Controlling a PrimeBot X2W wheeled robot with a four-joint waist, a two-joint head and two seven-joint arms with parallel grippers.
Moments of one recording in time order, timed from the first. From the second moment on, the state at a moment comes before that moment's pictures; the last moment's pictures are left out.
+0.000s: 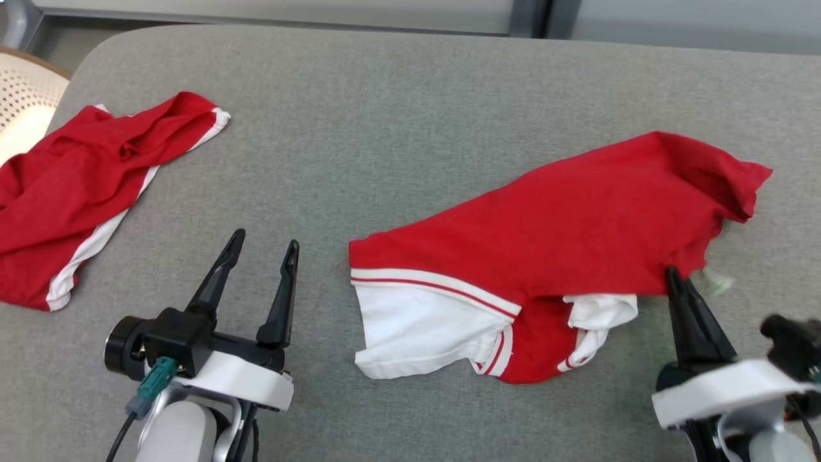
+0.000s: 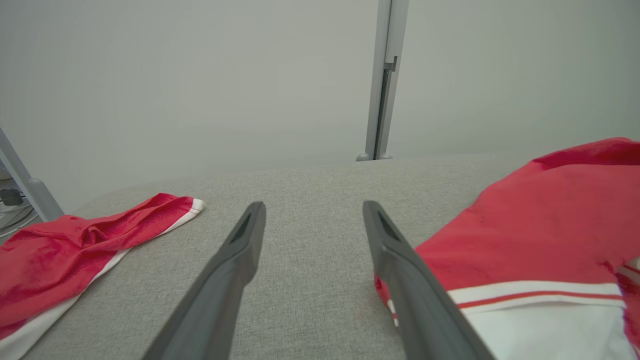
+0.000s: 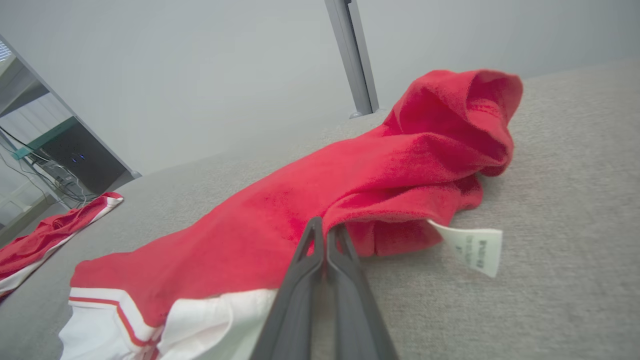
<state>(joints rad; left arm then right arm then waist) -0.19 0.10 -0.16 0.19 -0.17 -0.10 -0.26 -0.09 -0.12 0.07 0.12 0.42 0.13 -0.03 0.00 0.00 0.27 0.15</state>
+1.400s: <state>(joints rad) -0.01 0.13 -0.09 0.13 -0.18 -0.06 -0.25 0.05 -0.17 0.05 -0.02 0.27 0.13 -0.10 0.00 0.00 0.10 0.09</state>
